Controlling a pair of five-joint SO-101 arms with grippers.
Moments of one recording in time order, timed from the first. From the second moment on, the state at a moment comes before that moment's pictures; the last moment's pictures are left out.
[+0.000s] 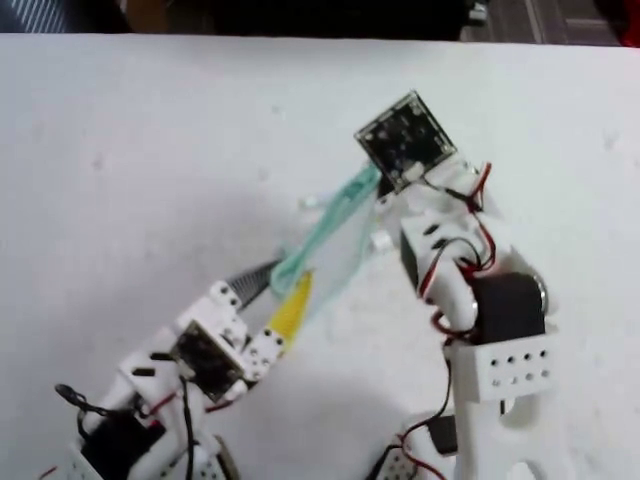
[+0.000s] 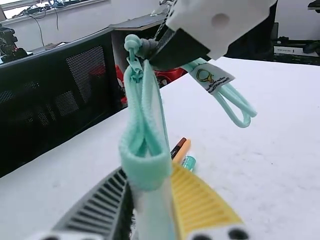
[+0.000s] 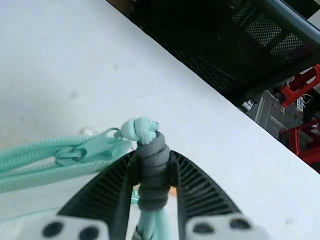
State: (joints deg) left arm 36.5 -105.2 77.9 48.5 -8.1; right arm -11.1 -44.6 19.3 64.4 31.8
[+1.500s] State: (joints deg) left arm 4.4 -105.1 74.0 53.1 6.2; right arm -17.2 -20.4 29.1 58.7 44.7
